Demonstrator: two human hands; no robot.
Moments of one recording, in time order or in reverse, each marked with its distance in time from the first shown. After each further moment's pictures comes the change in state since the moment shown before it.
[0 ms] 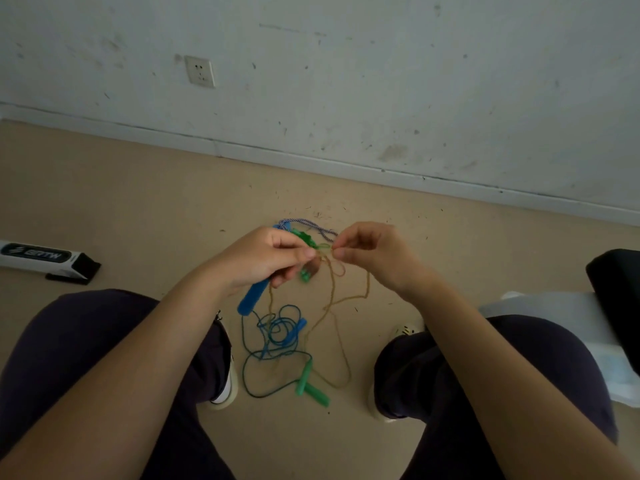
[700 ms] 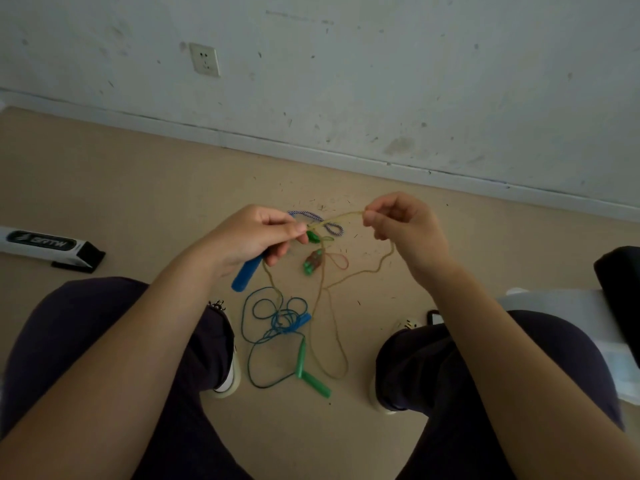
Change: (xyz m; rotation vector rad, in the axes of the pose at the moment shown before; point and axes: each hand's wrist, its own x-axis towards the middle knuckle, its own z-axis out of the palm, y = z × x) left_hand 0.003 -0.006 -0.016 -0.084 0.116 -0.010; right_hand 0.004 0.002 -0.016 0.225 0.262 -0.056
